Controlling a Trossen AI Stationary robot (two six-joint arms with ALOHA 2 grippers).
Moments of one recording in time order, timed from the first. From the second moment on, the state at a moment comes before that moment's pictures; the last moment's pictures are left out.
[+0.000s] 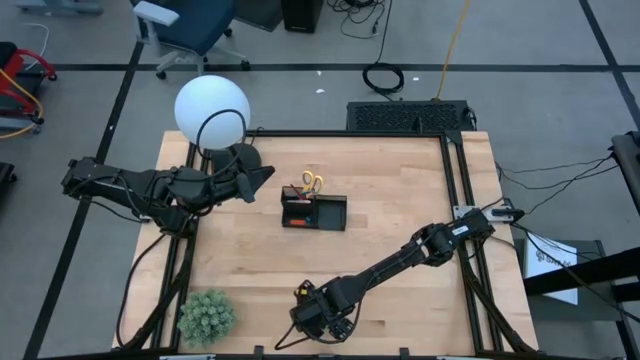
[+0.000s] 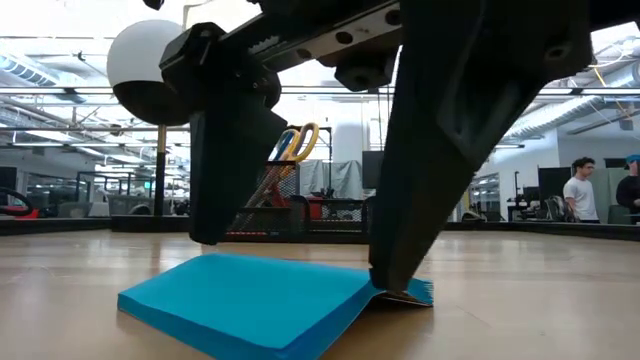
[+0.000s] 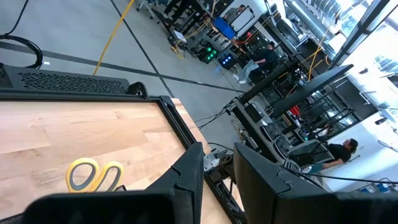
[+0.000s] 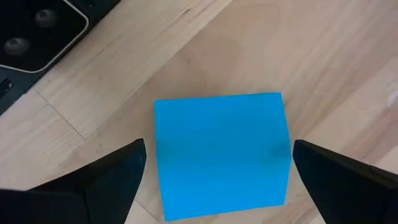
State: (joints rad) left arm -0.22 0.97 1.01 -0.21 -0.70 -0.95; right arm 0.48 2.44 2.13 -0.94 -0.08 -0.33
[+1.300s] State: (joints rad) left arm -0.22 0.97 1.01 -0.21 -0.70 -0.95; right arm 0.45 2.44 2.01 -0.85 -0.06 -0.38
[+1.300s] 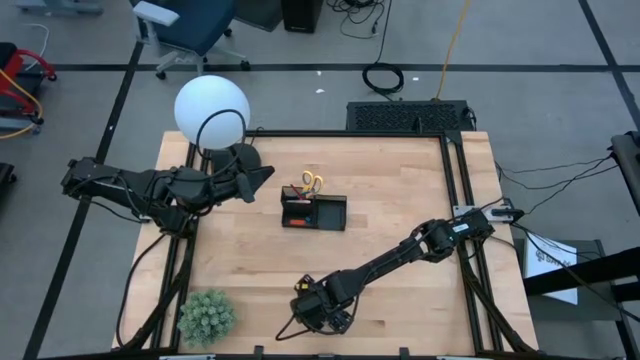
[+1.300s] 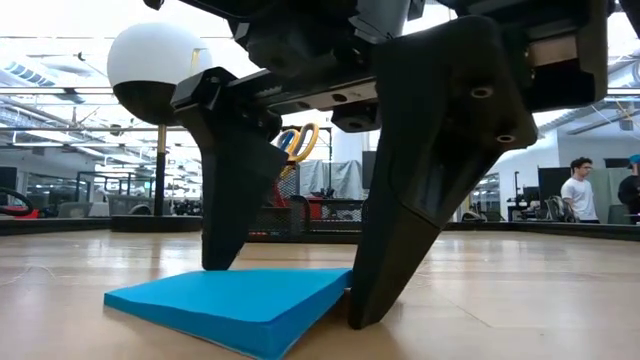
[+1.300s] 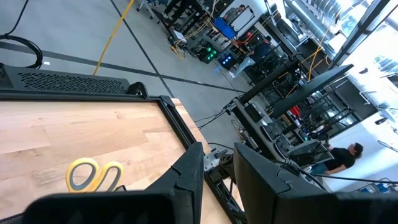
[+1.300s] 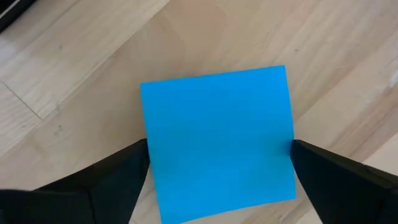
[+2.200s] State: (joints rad) left arm -0.22 0.97 1.01 -0.21 -0.70 -0.95; right arm 0.45 2.44 2.01 -0.85 -0.06 -0.38
